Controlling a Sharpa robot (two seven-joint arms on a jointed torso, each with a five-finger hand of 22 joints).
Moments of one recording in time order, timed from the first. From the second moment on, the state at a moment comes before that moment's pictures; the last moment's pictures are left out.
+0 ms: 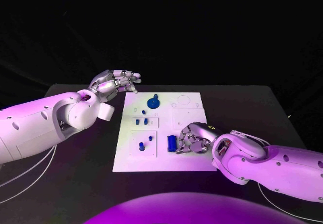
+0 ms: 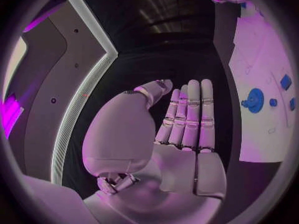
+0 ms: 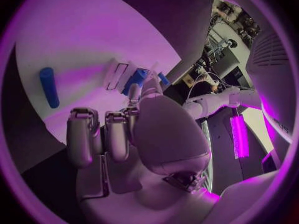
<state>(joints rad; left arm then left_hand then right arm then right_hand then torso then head) 1.14 -0.88 0.01 1.43 -0.09 -0.04 0.36 1.33 -0.16 0.52 0.00 0.34 0.87 0.21 0.28 0.24 0.99 0.14 0.37 0.08 0.90 0.08 0.99 0.32 0.18 0.78 0.18 0.79 0.63 0.99 -0.89 -0.14 1.84 -1.46 -0.41 -0.39 1.45 0.04 -0.24 0.29 0.11 1.00 0.04 0.54 0.69 1.44 -0.02 1.39 1.49 1.46 -0.10 1.51 1.31 0.04 1.46 0.02 1.44 1.31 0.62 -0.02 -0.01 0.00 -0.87</state>
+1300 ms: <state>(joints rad) 1.14 -0.89 0.01 1.44 -0.09 -0.04 0.36 1.33 -0.16 0.52 0.00 0.34 0.87 0.21 0.28 0.24 0.99 0.14 0.37 0.08 0.90 0.08 0.99 0.32 0.18 0.78 0.18 0.79 0.63 1.02 -1.10 -0.14 1.82 -1.32 -0.45 -0.43 1.43 0.07 -0.25 0.29 0.15 0.96 0.09 0.37 0.60 1.37 0.01 1.34 1.47 1.46 -0.05 1.50 1.31 0.04 1.47 0.05 1.38 1.31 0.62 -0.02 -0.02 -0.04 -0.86</state>
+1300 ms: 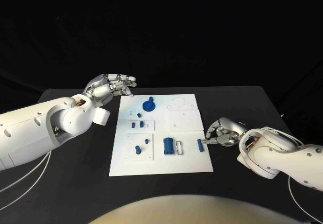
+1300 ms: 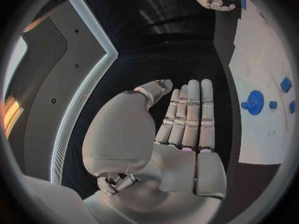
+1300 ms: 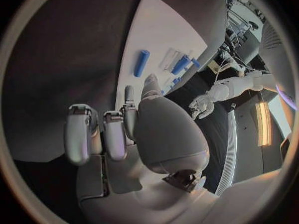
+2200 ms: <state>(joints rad) 1.14 -0.89 0.01 1.44 -0.09 -0.04 0.35 1.33 -0.16 0.52 0.00 0.34 0.87 0.21 0.28 0.24 0.99 0.14 0.37 0.08 0.90 0.08 0.99 0.32 0.18 0.78 0.18 0.79 0.63 0.97 -1.02 -0.14 1.79 -1.43 -0.43 -0.48 1.48 0.03 -0.20 0.27 0.17 0.98 0.07 0.36 0.60 1.38 0.01 1.32 1.49 1.47 -0.06 1.50 1.31 0.04 1.47 0.05 1.38 1.31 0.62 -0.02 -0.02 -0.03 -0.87</state>
